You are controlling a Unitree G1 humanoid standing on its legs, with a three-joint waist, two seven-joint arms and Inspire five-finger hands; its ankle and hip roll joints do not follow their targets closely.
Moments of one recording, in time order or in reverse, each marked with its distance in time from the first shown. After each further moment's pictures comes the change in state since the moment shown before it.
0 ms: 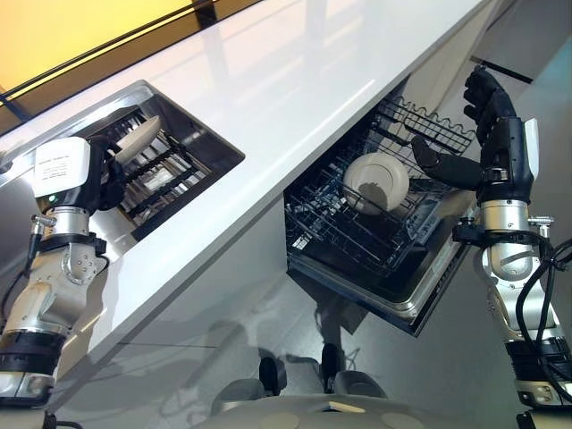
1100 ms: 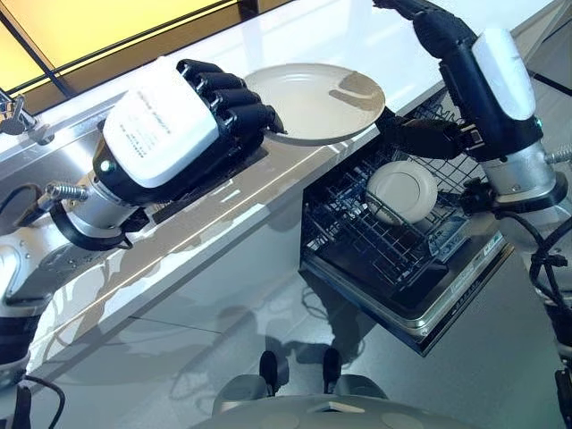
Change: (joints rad) left arm -0.181 0.206 0.038 -0.369 -0.002 -0.674 -0.224; right arm -0.220 -0.316 0.060 -0.145 -0.413 -0.073 0.219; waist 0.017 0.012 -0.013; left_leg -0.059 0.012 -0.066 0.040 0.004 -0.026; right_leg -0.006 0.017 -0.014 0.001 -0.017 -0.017
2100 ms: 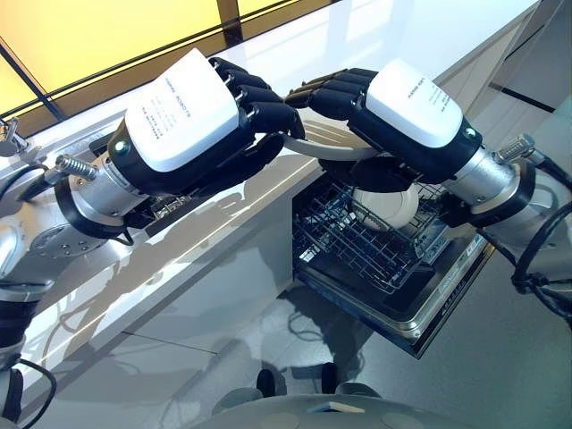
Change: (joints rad) left arm -0.084 -0.007 -0.114 -0.007 -0.249 0.062 -0.145; right arm -0.113 -0.001 0.171 -0.080 0.000 -0.047 0.110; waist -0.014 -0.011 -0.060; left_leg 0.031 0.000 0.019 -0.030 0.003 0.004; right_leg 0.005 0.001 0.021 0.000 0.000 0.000
